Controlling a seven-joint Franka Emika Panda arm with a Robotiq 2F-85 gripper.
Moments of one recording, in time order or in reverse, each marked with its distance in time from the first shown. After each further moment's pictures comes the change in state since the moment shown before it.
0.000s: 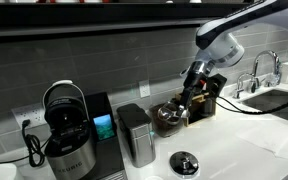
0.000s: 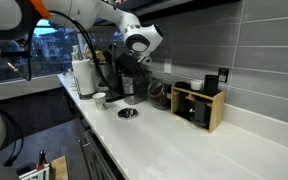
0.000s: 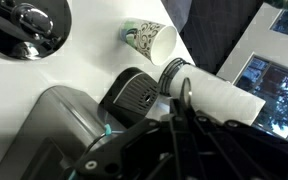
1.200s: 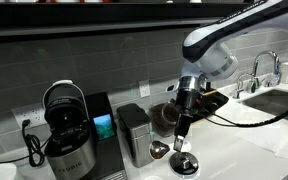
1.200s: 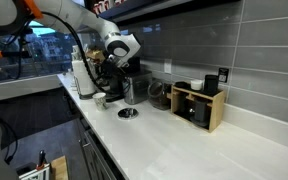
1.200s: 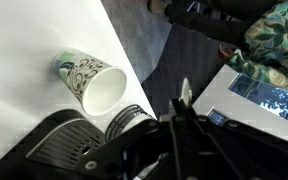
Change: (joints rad) arm 0.143 -0.072 0.052 -0.153 -0.006 -0.029 -0.148
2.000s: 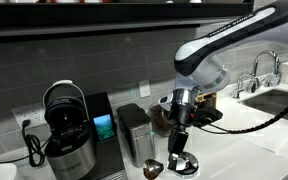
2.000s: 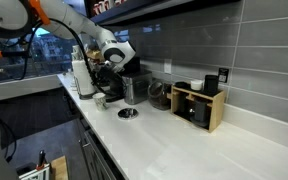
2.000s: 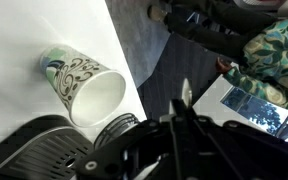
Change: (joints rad) arm 0.045 0.037 0.034 -0.034 0.000 0.076 -0.088
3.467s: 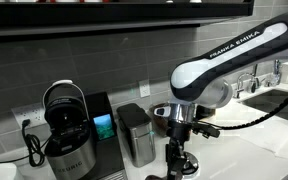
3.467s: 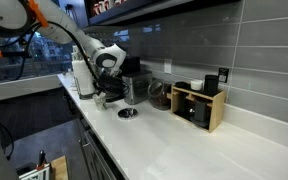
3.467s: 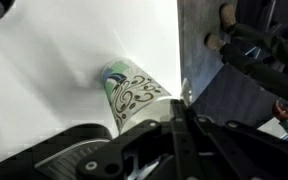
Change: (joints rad) arm 0.045 -0.020 0.055 -0.114 -0.189 0.320 -0.079
